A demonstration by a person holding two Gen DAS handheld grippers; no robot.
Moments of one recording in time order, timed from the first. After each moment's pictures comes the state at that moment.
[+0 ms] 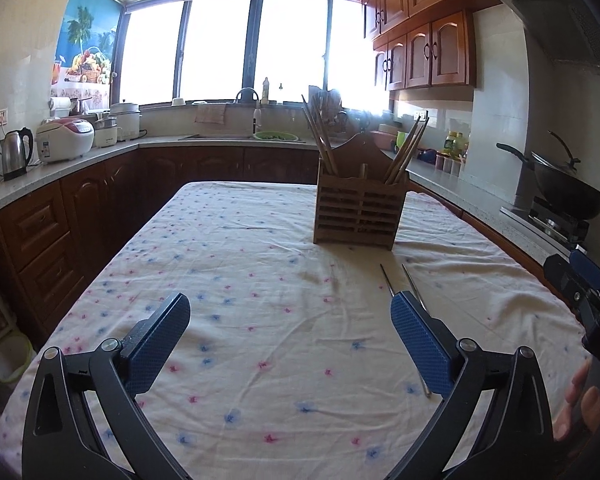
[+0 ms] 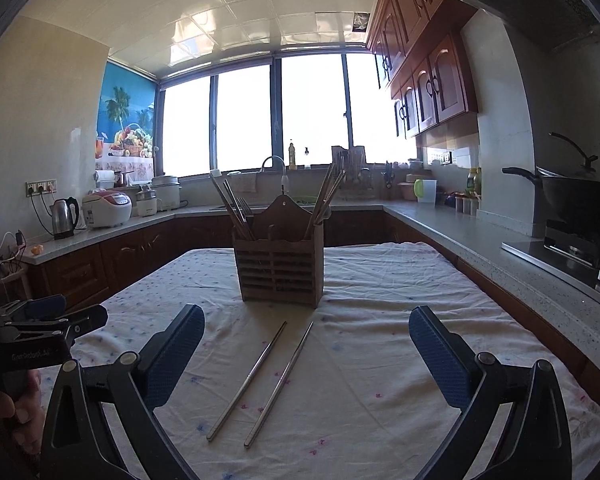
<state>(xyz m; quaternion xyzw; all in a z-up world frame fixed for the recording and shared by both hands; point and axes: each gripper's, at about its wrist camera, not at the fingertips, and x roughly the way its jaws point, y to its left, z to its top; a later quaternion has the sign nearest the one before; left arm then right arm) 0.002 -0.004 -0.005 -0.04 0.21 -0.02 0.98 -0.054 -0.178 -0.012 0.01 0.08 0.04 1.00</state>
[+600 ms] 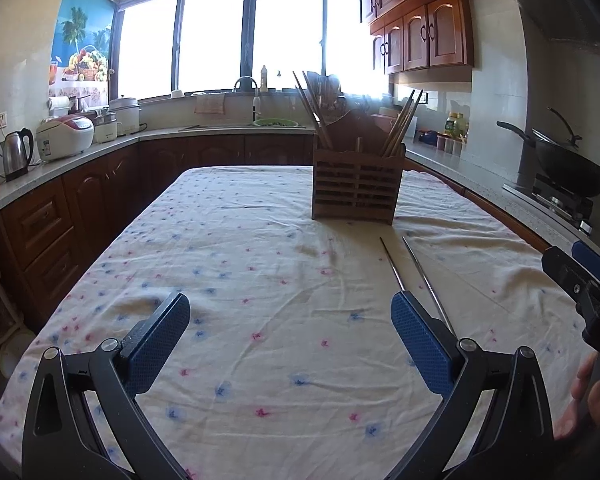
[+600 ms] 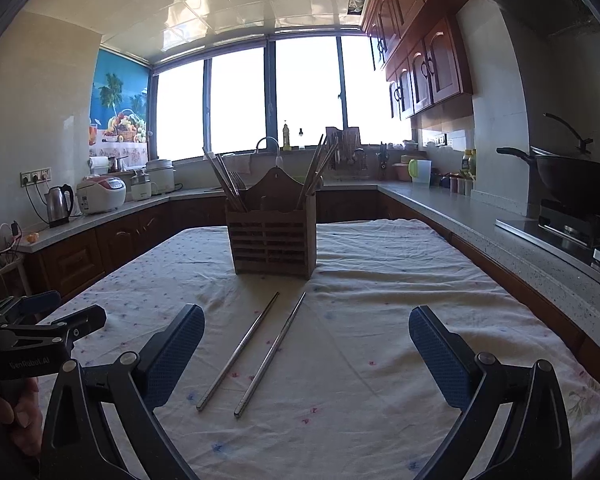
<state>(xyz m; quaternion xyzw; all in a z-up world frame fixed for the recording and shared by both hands) -0.004 -0.018 -0.024 -0.02 0.23 -0.01 0.97 -0.059 -0.185 -0.033 0.02 0.11 0.03 0.99</state>
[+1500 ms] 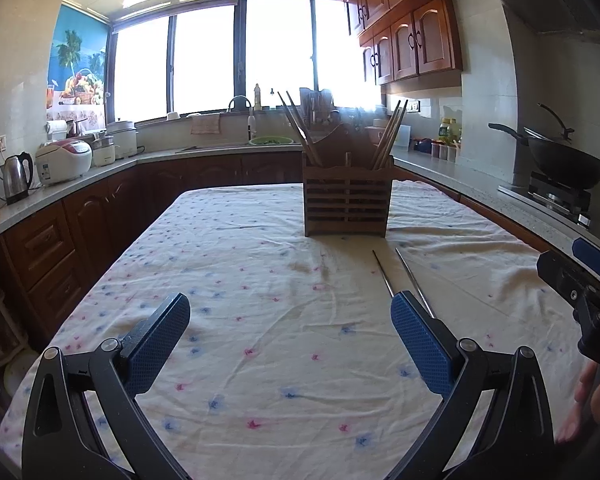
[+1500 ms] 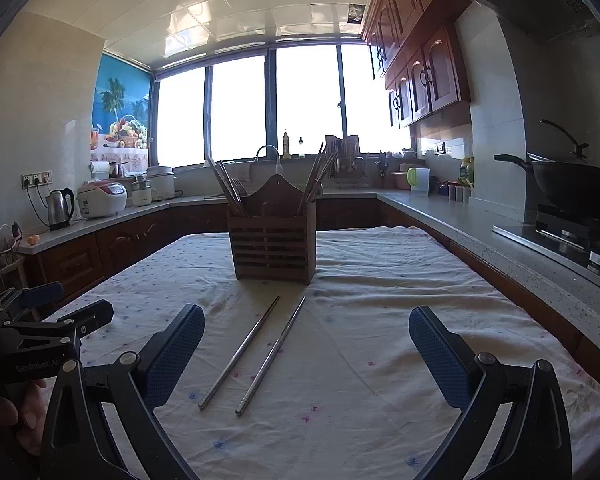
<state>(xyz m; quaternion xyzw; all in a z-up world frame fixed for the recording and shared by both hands) -0.008 -0.034 -0.017 0.01 0.19 -0.02 0.98 -0.068 -0.187 -0.034 0.01 0.09 0.03 1.00</state>
